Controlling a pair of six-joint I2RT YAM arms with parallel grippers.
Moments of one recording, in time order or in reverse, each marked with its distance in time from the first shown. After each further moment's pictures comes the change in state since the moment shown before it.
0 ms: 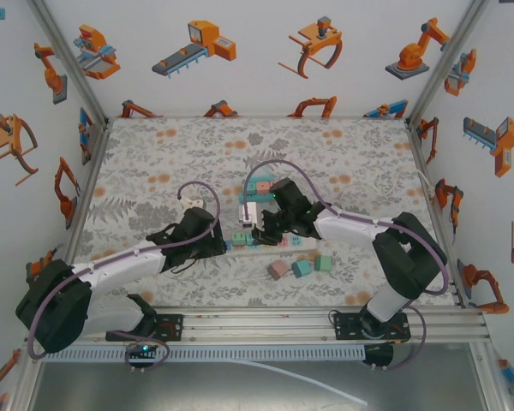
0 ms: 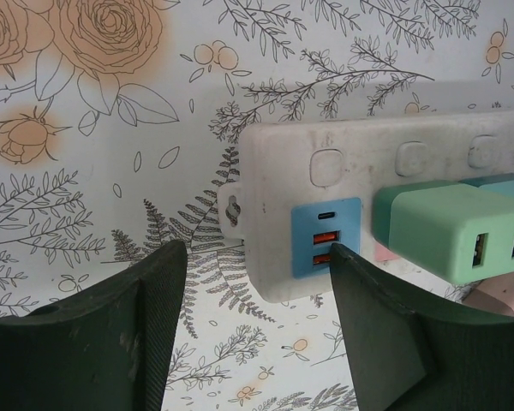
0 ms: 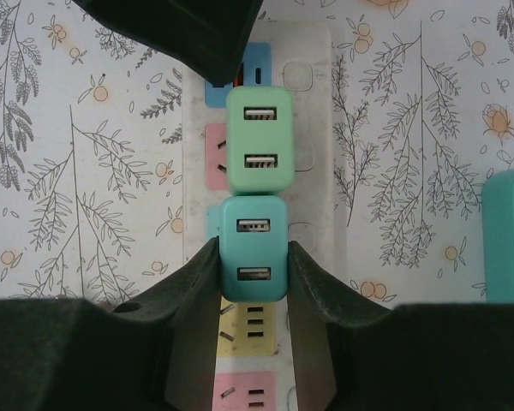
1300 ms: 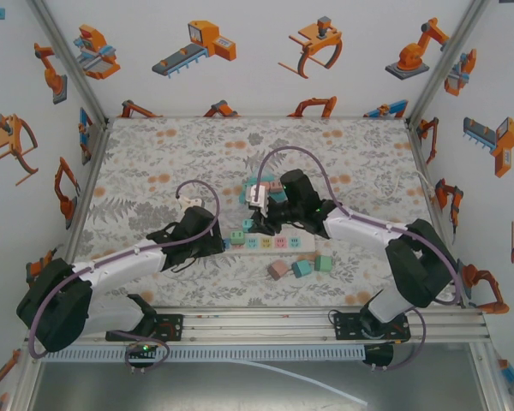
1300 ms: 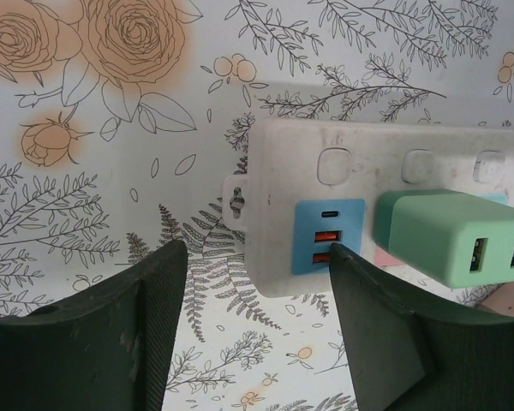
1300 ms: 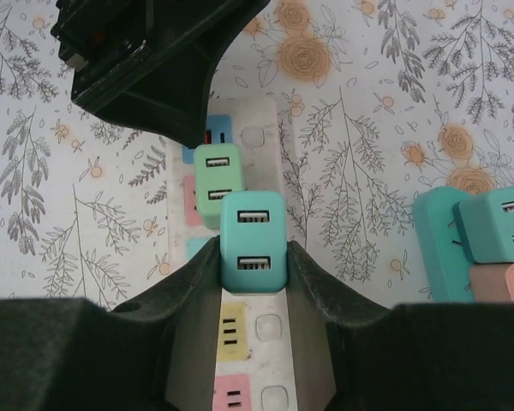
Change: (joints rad) left arm 0.002 0.004 0.013 -0.021 -0.035 -0.014; right arm -0.047 -0.088 -0.025 0.168 -0.049 0.200
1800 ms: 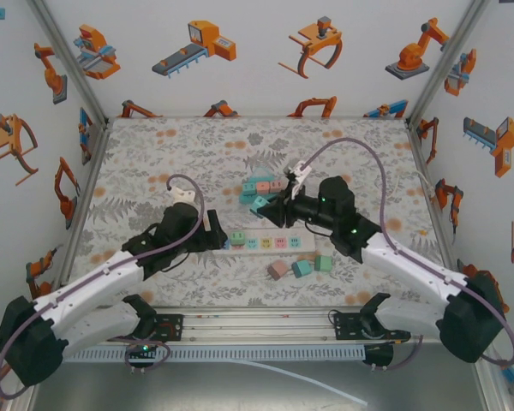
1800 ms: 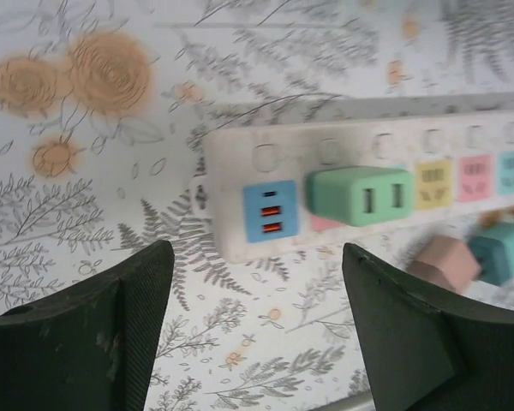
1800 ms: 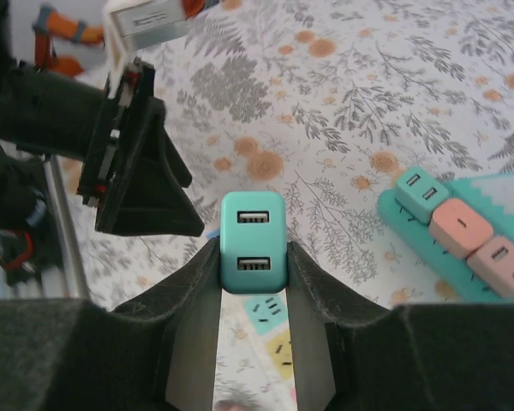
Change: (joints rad) left arm -0.003 -0.282 0.052 -0.084 0.079 0.121; right arm -0.001 -0.446 -0.166 0.141 0.310 0.732
